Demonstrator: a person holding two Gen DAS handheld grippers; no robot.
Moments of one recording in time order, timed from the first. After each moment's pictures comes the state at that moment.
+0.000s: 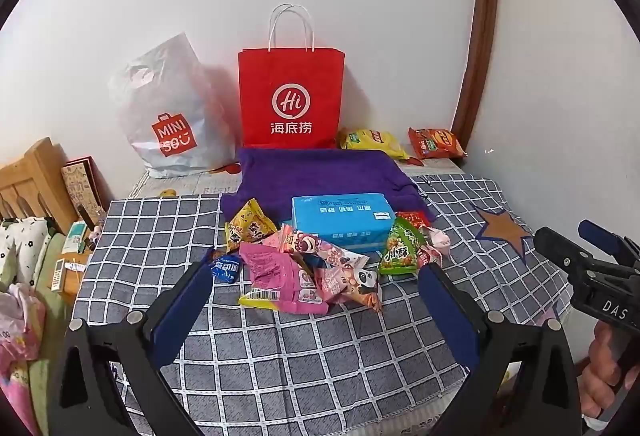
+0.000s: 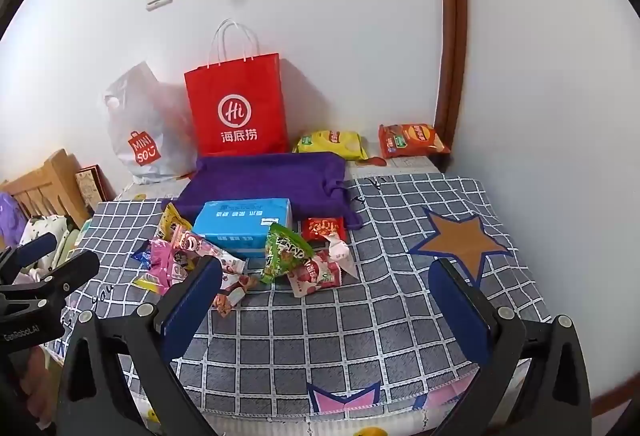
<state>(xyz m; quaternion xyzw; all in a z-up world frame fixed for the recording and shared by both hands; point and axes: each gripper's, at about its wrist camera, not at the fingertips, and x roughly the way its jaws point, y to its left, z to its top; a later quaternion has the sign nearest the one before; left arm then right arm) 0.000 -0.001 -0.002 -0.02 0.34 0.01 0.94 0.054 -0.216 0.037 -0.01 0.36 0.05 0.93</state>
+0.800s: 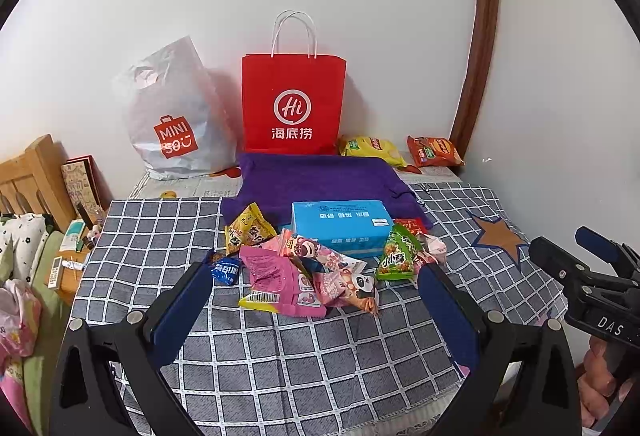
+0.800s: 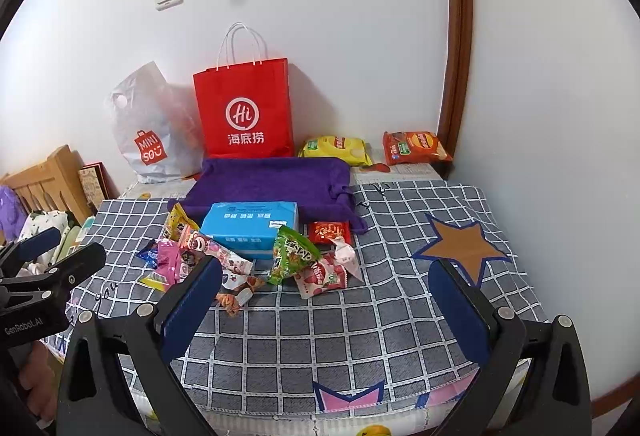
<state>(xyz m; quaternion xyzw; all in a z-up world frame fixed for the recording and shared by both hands) -0.005 0.005 0.006 -0.03 0.32 0.01 0.95 0.052 -0.212 0.037 -0.02 0.35 0.06 0.93</state>
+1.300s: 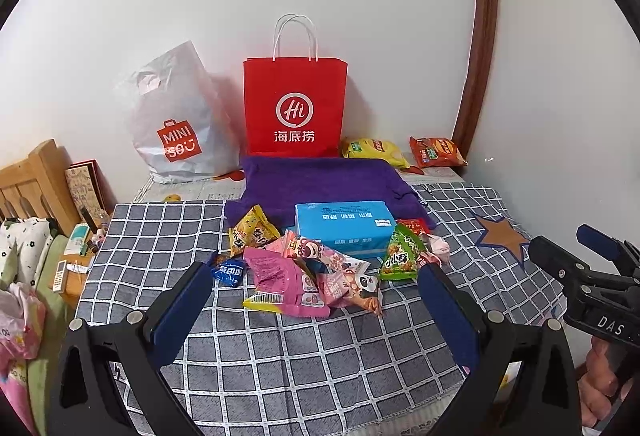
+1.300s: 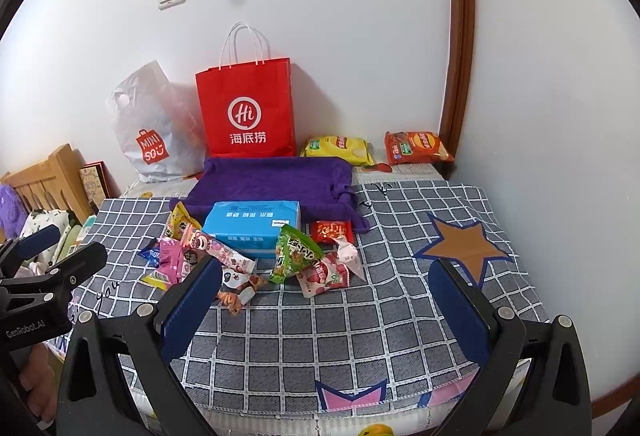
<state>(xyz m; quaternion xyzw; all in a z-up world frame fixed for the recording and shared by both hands) -0.009 0.002 0.005 -0.03 0.32 0.01 0.95 0.051 -0.211 0.036 -0.02 0.35 0.06 0.93</state>
